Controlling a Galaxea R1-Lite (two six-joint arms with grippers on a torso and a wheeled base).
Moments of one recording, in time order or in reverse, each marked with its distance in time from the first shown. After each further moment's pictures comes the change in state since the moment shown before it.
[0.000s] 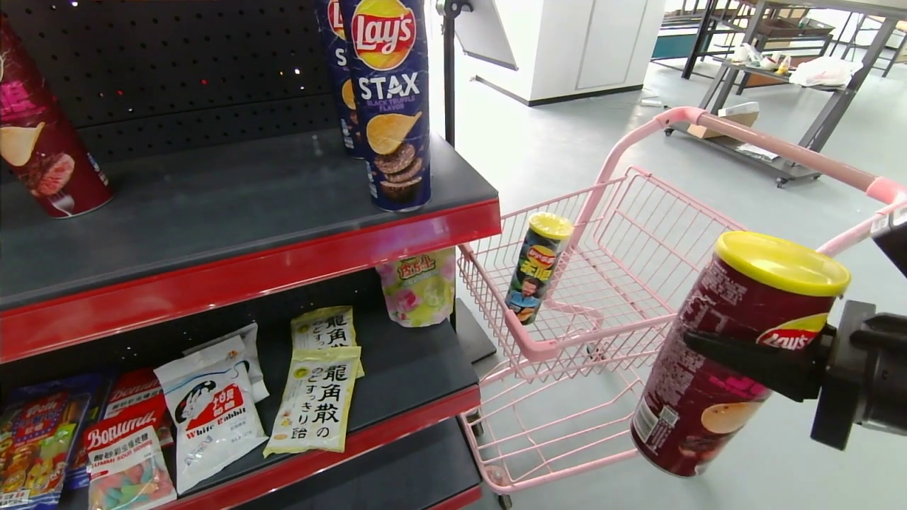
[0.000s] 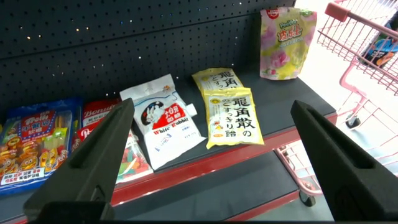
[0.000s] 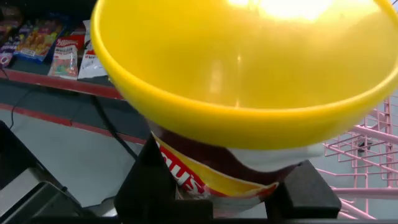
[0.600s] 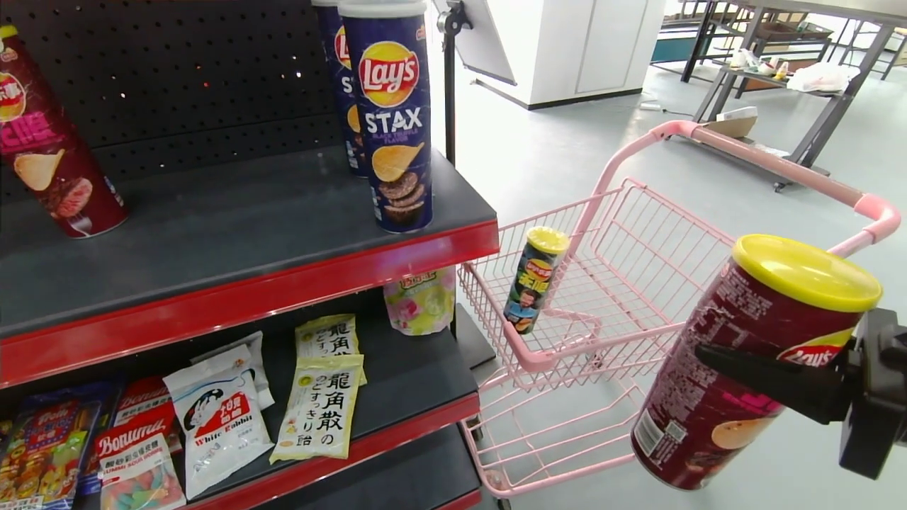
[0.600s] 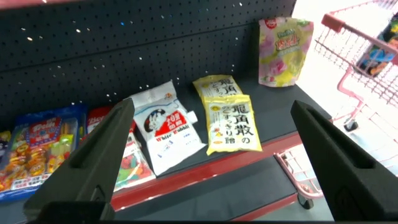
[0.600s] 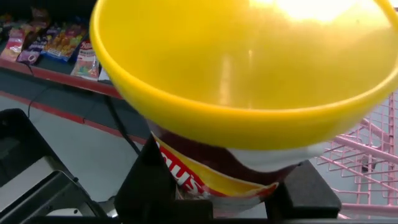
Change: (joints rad) left arm 0.000 0.000 0.000 0.000 -0.001 0.000; right arm 0.044 -0.049 0.013 0.001 0.019 -0.021
